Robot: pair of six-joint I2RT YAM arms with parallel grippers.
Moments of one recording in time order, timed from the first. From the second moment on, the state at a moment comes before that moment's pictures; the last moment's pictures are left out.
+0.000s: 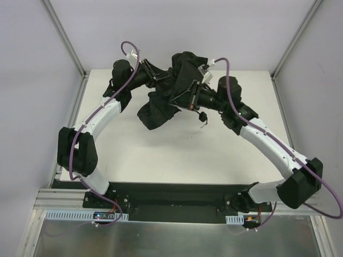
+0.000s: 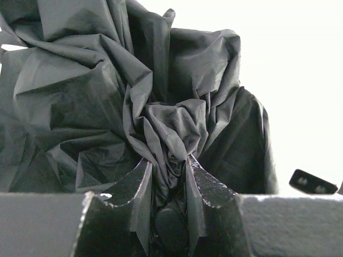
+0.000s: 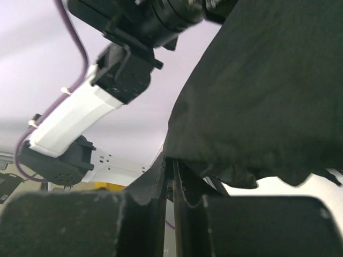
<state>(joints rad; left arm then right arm) -0.30 1.64 1.34 0.25 0.62 -1.14 0.59 1.31 1.25 -0.04 -0.59 0.92</state>
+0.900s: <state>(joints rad) -0.30 1.48 1.31 -0.08 0.60 -1.26 0.52 1.02 1.18 -0.58 -0.48 0.23</state>
